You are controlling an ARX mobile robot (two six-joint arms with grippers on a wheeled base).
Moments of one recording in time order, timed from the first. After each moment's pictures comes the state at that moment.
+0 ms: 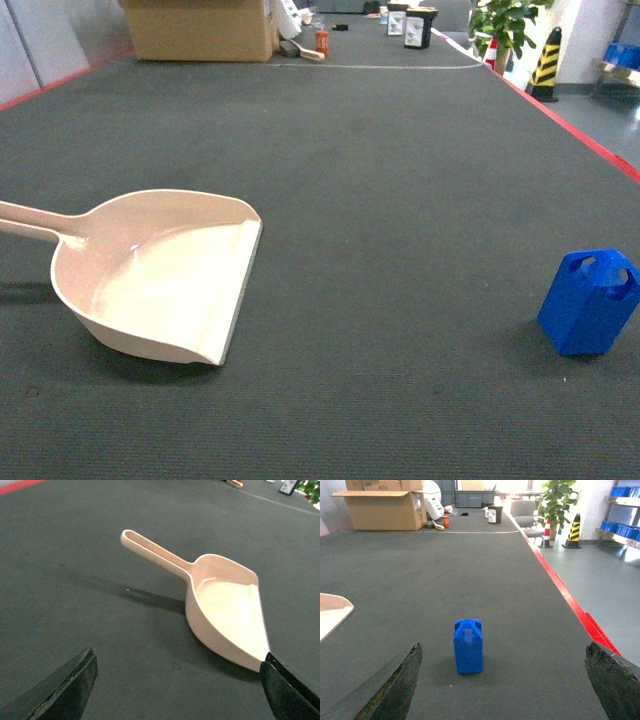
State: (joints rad) left arm 0.12 0.38 0.08 0.06 -0.01 -0.18; right arm 0.00 0.00 0.01 0.00 0.00 0.00
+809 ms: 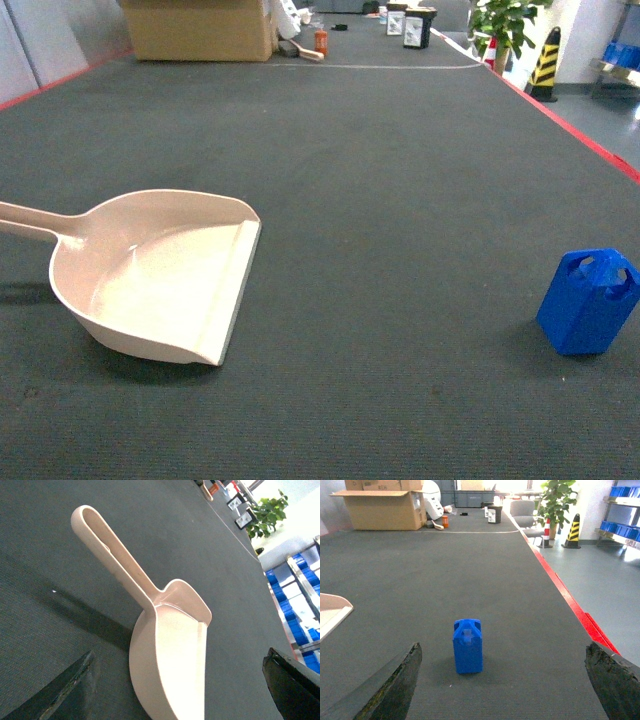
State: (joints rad) left arm 0.27 1.45 0.33 0.90 0.31 -0.69; right arm 0.00 0.00 0.01 0.00 0.00 0.00
